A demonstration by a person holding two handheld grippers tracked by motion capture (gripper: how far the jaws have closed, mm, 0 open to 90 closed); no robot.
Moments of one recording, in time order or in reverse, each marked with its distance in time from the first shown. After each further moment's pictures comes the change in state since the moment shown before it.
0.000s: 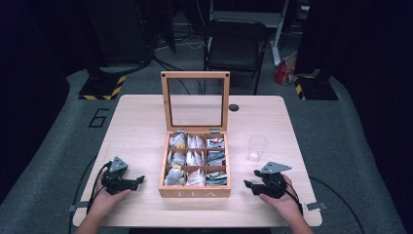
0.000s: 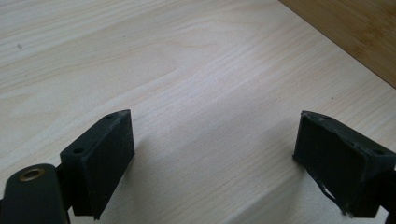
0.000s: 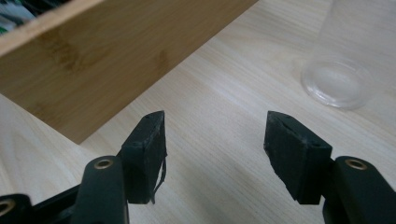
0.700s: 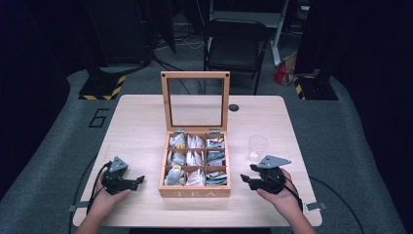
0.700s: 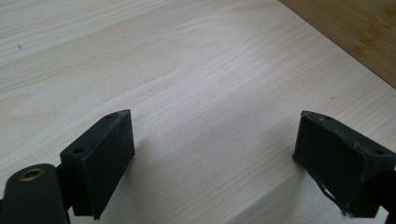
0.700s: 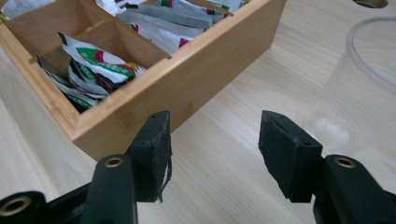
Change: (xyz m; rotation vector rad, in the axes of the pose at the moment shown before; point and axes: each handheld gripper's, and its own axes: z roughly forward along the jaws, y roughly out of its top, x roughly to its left) left arm 0.000 0.000 0.000 0.001 0.002 0.005; right arm 0.019 0.039 -0.021 -0.020 0.008 -0.045
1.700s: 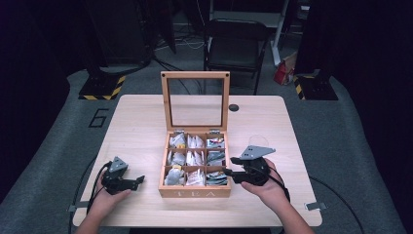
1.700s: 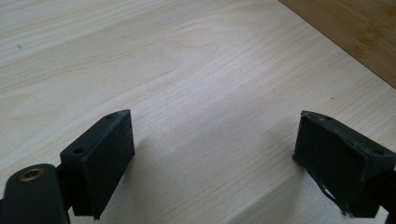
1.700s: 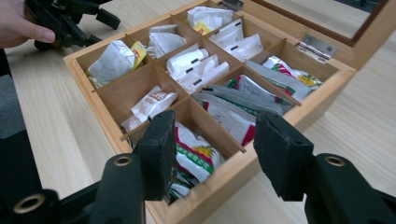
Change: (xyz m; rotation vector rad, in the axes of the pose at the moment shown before) left arm -0.001 0.000 0.000 -0.002 -0.003 -0.011; right arm 0.035 0.060 0.004 -0.049 0.129 -0.062
